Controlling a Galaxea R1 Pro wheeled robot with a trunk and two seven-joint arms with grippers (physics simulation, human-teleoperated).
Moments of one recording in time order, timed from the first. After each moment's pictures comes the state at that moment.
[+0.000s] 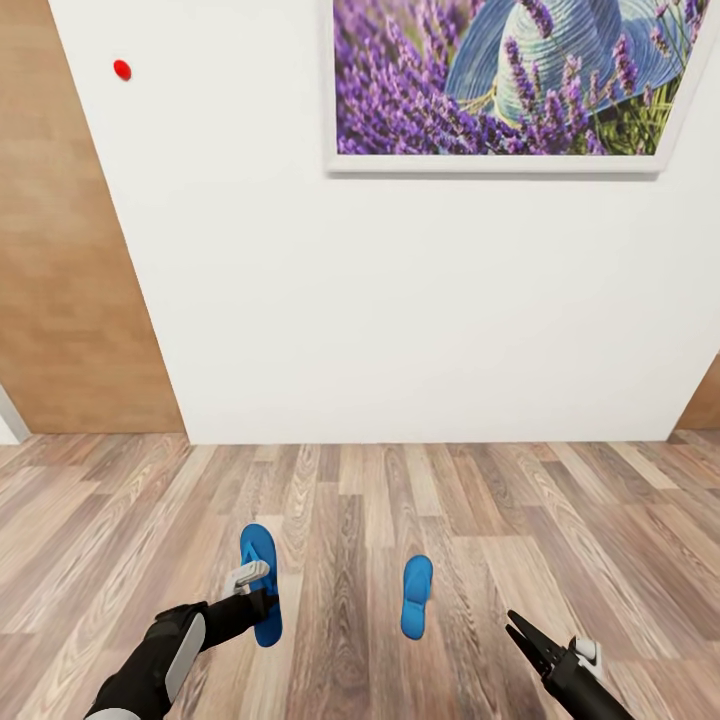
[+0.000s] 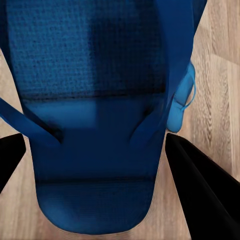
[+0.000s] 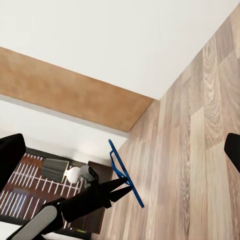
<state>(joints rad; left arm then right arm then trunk) -0.45 0.00 0.21 -0.69 0.14 0.52 -0.39 -0.13 -0.17 -0.35 -0.77 -0.67 0.44 1.22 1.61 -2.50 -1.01</state>
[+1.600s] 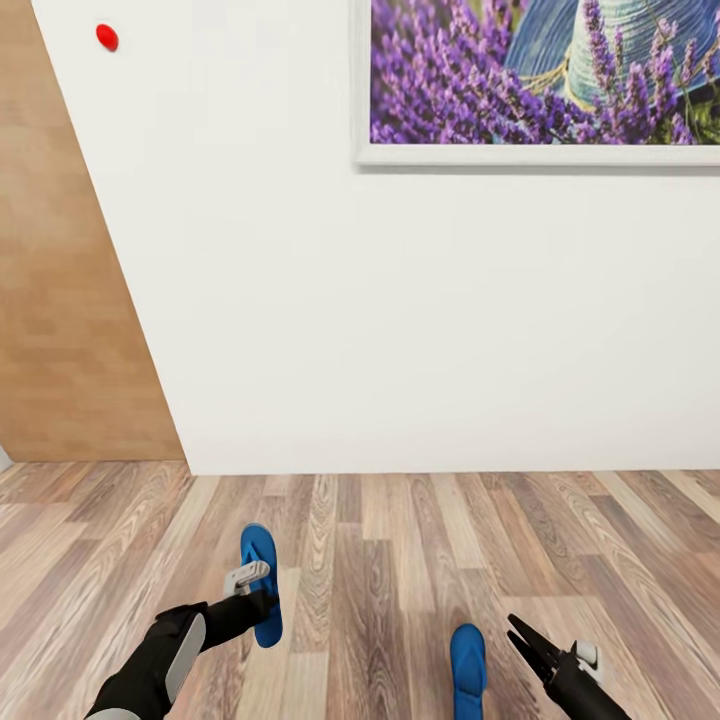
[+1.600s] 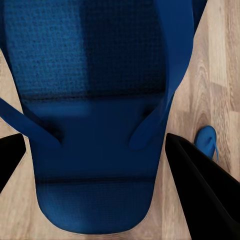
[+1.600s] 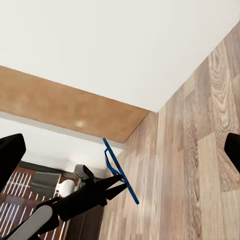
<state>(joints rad) -0.45 0.00 0.21 -0.68 0.14 0.52 -0.39 -0.13 -0.18 -0.35 -0.75 -0.67 0.44 1.21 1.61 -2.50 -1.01</state>
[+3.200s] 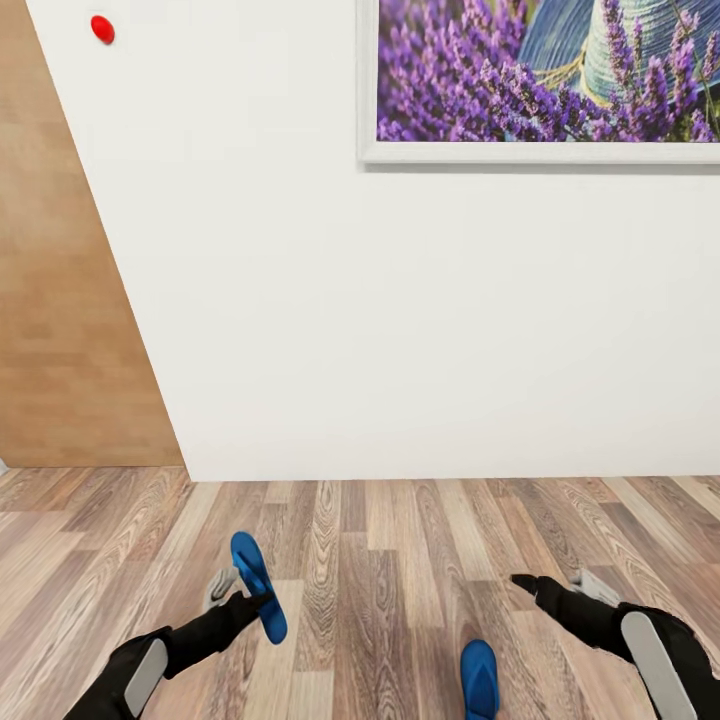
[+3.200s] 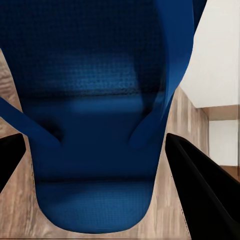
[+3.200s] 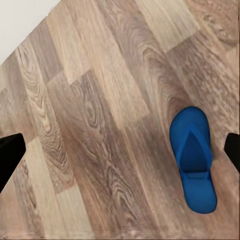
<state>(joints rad) -0.45 0.08 0.33 -0.53 0.32 0.54 -0.77 -0.23 -0.18 -0.28 -1.24 -0.67 0.86 -0.01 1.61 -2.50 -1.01</state>
